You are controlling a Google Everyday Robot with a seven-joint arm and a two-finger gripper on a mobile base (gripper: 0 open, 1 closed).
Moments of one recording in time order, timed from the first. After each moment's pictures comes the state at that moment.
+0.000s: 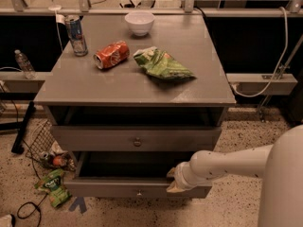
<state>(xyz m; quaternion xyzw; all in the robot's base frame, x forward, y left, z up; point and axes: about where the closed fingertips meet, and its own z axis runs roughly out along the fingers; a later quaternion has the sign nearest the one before) 0.501 -0.083 0.415 -0.70 0.68 0.08 0.22</state>
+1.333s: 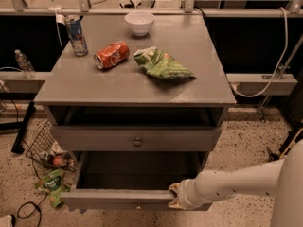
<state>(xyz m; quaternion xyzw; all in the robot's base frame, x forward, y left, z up) 0.443 -0.089 0.398 -0.68 0.69 0.10 0.22</state>
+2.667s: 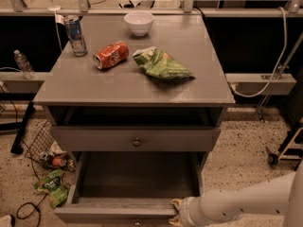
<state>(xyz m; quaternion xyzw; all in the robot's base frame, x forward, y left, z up) 0.381 -0.094 0.384 -0.65 0.72 0.12 0.21</state>
